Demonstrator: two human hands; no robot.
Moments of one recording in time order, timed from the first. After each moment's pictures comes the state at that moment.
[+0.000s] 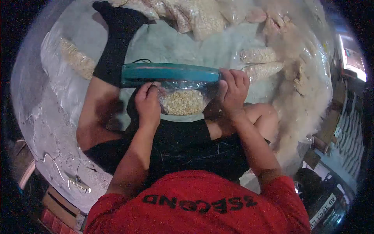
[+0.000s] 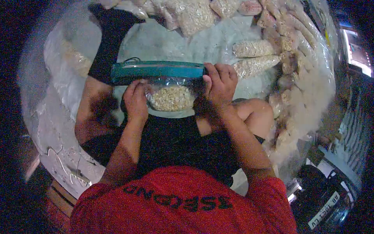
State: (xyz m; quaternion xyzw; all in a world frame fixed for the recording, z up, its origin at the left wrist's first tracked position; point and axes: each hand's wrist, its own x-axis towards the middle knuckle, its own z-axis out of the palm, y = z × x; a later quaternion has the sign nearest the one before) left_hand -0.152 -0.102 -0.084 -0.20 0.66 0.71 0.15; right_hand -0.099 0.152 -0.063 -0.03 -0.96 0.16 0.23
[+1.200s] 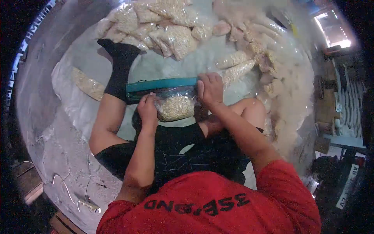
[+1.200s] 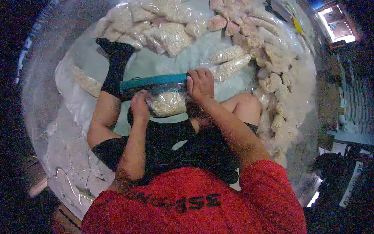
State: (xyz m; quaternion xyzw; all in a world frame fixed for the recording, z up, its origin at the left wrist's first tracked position) left_hand -0.147 -0.106 -0.082 -0.14 0.66 0.73 0.14; right_hand -0.087 0.144 -0.053 -0.05 -0.95 0.14 0.27
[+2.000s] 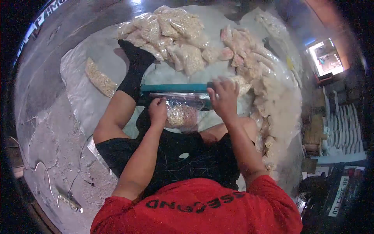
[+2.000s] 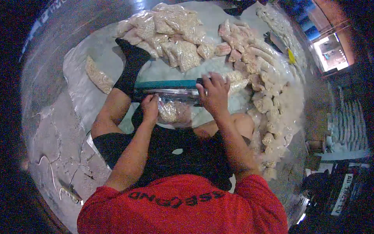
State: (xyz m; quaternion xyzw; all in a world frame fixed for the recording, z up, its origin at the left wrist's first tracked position) left_hand -0.152 -0.108 -0.114 -0.08 0.75 0.66 0.06; right_hand -0.080 0.123 0.043 0.02 -0.96 0.01 0.27
